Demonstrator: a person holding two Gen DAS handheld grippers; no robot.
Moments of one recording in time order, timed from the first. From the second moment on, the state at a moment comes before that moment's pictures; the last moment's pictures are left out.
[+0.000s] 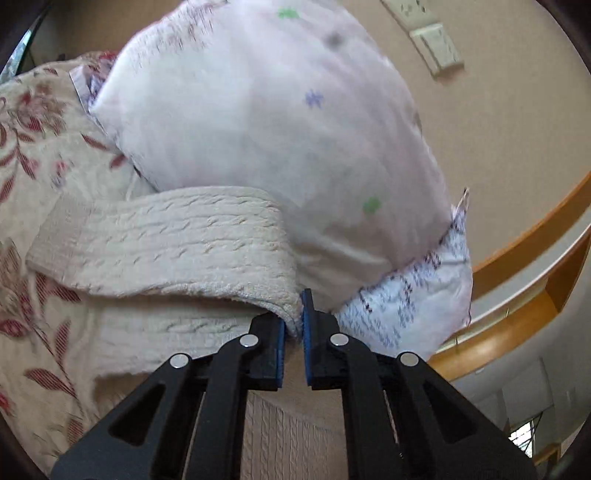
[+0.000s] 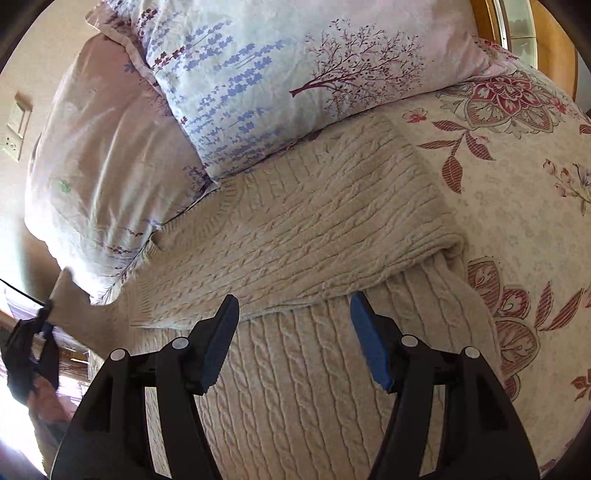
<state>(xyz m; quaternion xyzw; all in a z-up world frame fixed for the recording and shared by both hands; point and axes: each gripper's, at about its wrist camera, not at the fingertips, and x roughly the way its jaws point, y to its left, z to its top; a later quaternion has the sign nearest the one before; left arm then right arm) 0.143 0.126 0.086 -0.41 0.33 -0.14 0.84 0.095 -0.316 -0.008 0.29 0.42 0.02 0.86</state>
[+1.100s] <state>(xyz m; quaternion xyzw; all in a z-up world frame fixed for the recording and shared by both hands) 0.207 -0.029 0.096 -0.23 0.38 -0.25 0.86 0.087 -0.323 0.001 0.30 0.40 0.07 0.86</state>
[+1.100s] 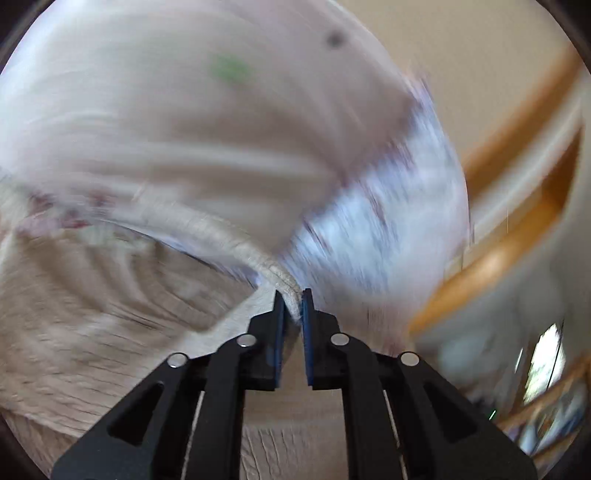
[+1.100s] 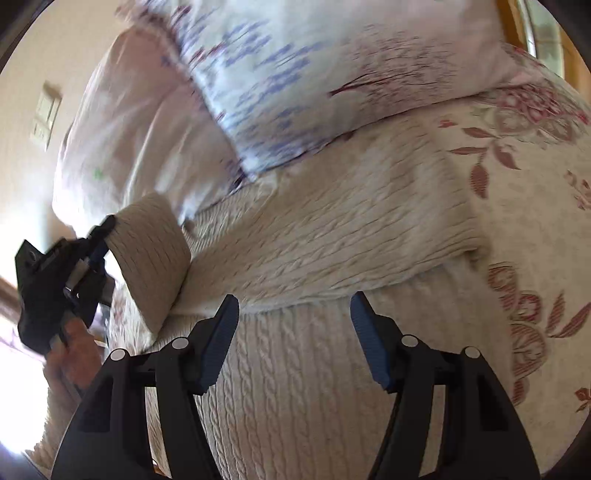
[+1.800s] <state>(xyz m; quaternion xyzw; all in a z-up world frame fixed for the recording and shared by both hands) 0.121 0.124 0.046 -0.10 0.45 0.00 0.88 0.143 -0.350 -0.018 0.37 0.44 0.08 0.81</state>
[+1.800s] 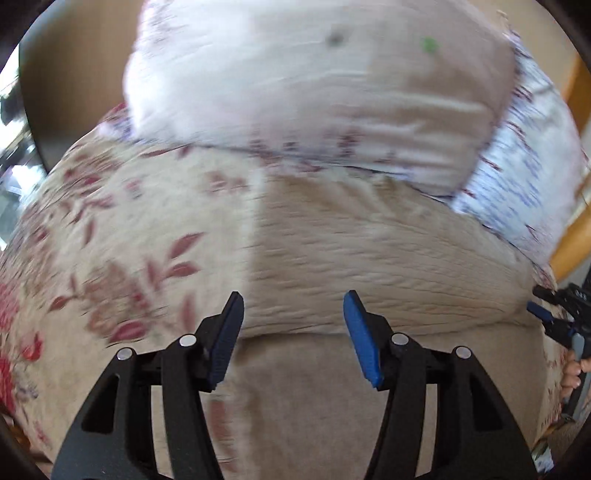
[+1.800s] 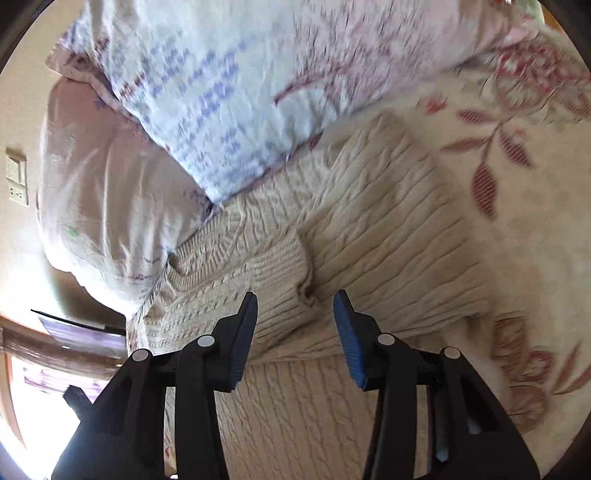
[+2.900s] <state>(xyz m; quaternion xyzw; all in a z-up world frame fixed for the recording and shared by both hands) 0.036 0.155 0.035 -0.13 0.48 -0.09 0.86 0.039 -0.425 -0.017 0.34 0.45 0.06 0.83</state>
